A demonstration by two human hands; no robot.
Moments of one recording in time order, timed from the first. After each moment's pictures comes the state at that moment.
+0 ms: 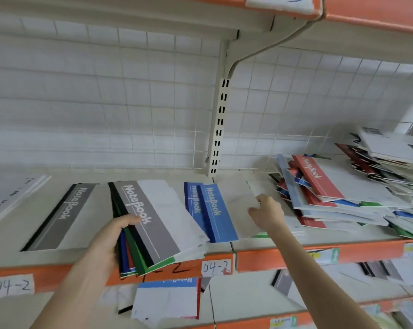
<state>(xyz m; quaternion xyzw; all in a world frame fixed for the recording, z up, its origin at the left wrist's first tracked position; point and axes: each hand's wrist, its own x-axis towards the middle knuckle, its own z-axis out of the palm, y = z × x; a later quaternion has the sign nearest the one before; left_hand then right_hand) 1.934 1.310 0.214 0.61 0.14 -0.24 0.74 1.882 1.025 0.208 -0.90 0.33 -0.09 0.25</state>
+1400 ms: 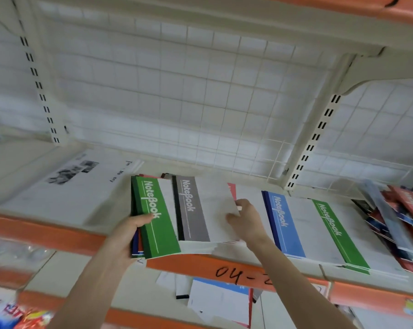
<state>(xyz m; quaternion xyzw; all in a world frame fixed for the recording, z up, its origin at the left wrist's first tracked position) 1.976 1.462 0.197 0.57 0.15 -0.19 0.79 1.968 1.234 0.201 -0.87 0.18 -0.02 0.46</state>
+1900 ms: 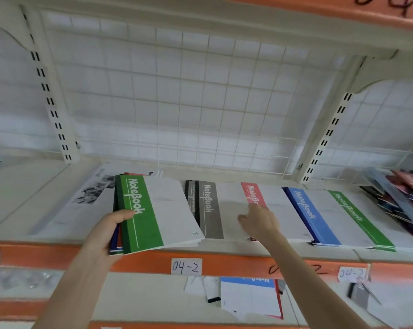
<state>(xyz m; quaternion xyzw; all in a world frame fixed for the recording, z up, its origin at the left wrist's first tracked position) 2.022 1.583 0.211 0.58 0.13 -0.19 0.78 1.990 1.302 0.196 -0.96 0.25 0.00 0.13</state>
